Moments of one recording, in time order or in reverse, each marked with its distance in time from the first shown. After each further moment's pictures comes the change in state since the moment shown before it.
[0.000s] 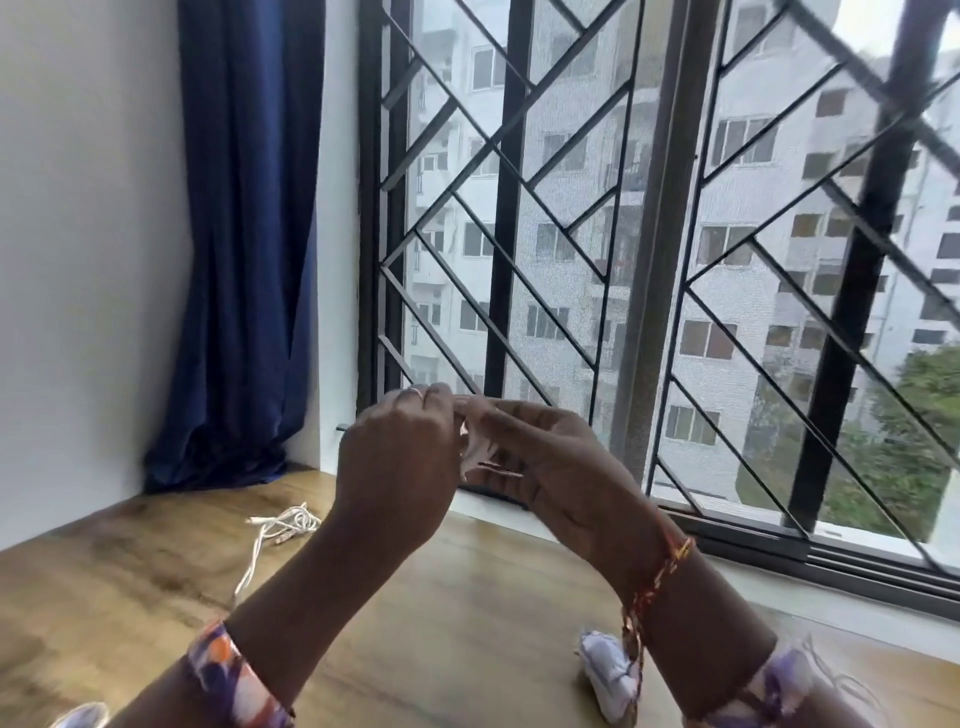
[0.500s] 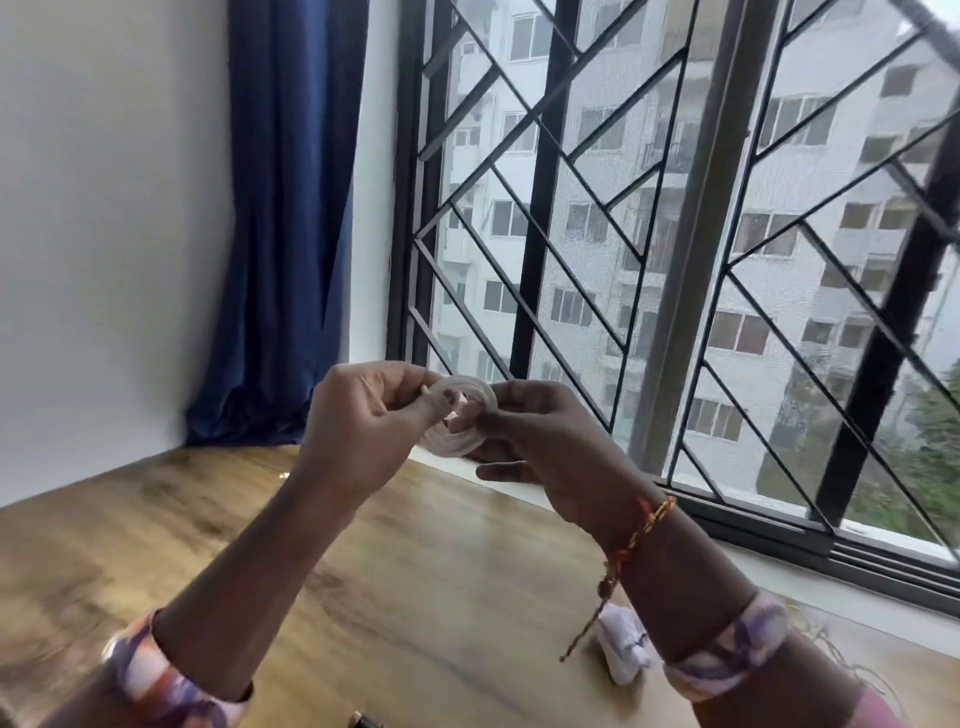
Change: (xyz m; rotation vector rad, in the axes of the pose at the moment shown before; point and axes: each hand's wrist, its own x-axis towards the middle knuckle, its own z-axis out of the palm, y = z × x) left_hand -0.018 -0.030 -0.026 -0.989 -0.081 -0.527; right_hand 0.004 0.008 0.023 -0.349 0.005 0.086
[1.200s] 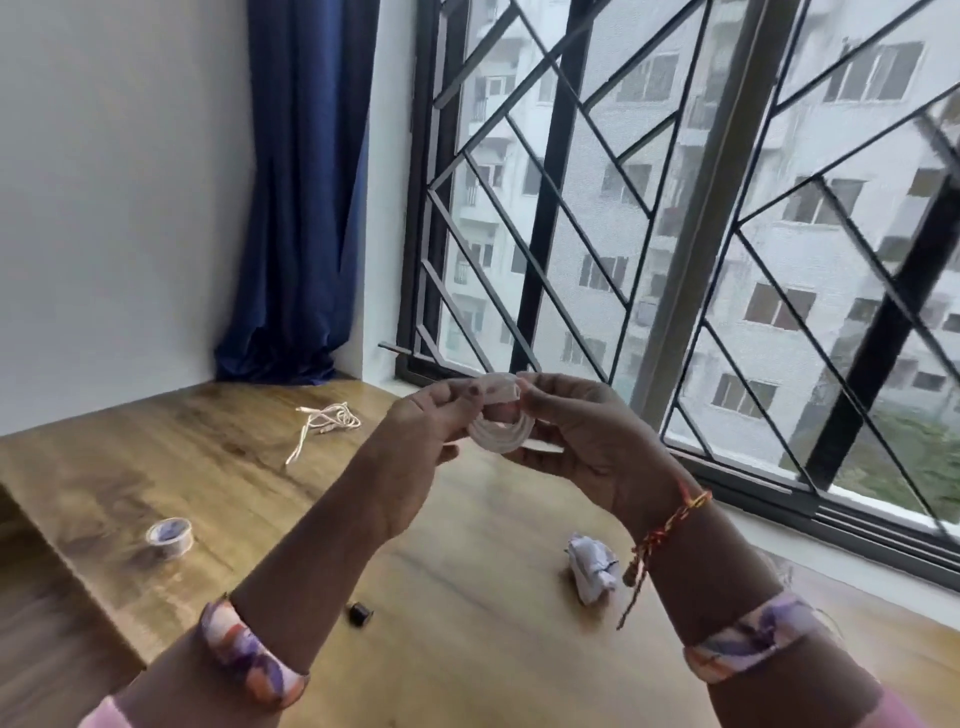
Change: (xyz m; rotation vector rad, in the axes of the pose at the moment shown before) left_hand -0.057 0.003 0.049 -0.469 -0.197 -0.494; right_hand -0.048 0.021 -0.044 0.228 -0.038 0.144
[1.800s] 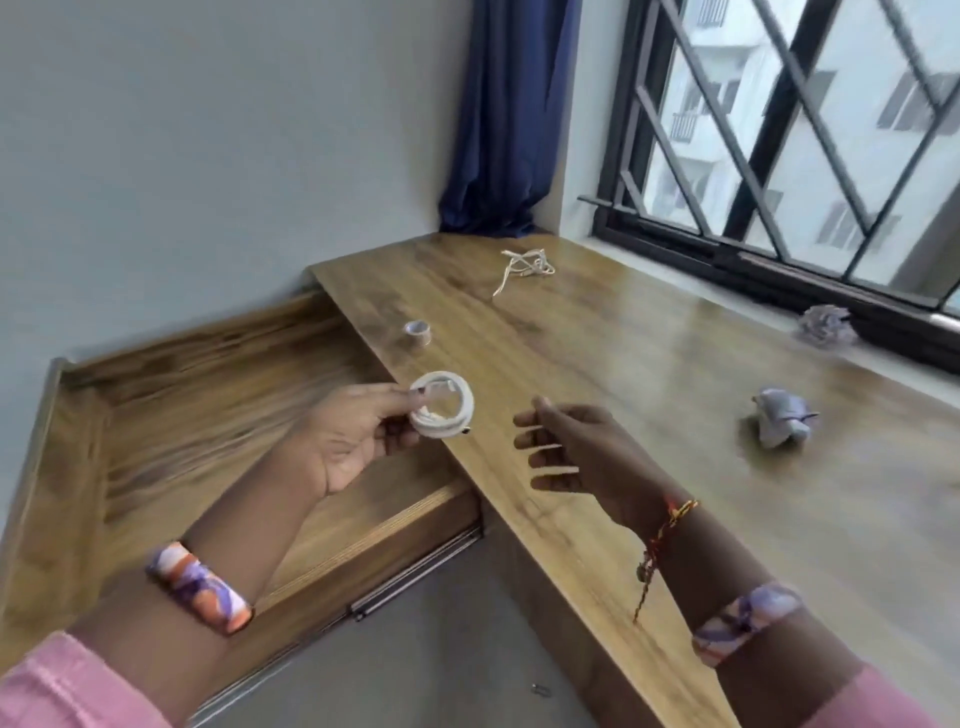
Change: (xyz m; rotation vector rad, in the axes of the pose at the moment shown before) left_hand -0.185 -0.026 -0.107 0.086 0.626 -0.417; right_hand -0.077 0.139 0.079 -0.057 -0.350 0.381
